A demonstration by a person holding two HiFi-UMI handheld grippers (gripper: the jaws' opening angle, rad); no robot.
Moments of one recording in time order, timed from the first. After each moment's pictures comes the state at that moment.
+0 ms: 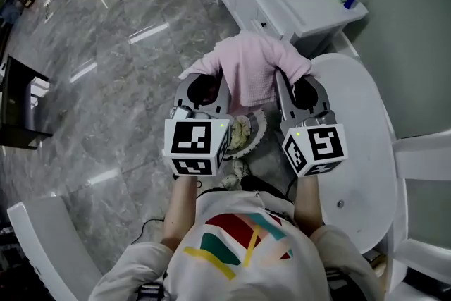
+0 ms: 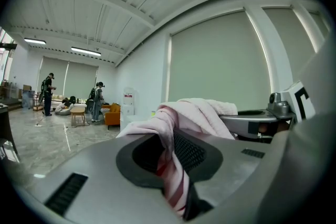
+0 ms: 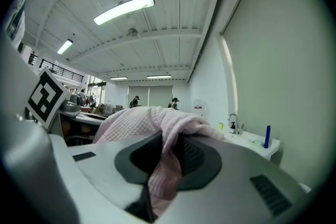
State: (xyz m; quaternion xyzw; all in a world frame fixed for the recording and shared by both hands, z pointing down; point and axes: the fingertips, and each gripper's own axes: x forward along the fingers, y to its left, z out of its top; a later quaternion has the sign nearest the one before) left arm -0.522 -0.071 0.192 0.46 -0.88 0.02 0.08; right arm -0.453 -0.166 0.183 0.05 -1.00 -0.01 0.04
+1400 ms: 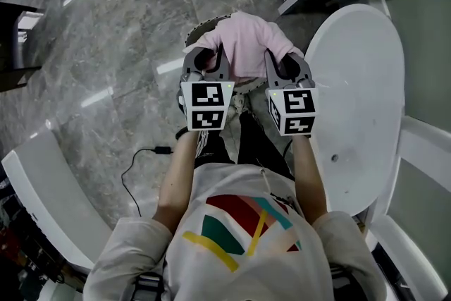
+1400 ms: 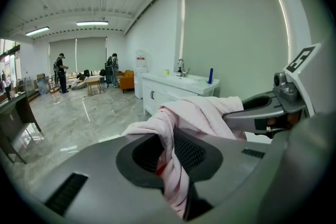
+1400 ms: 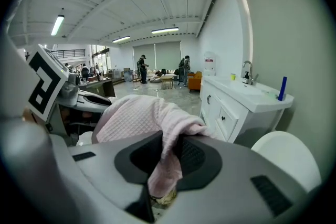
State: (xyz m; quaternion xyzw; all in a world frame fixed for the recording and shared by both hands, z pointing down) left arm -0.525 -0.022 0.433 0.39 -0.88 0.10 0.26; right arm -0.462 -0.120 0.432 0.00 -0.96 0.00 0.29
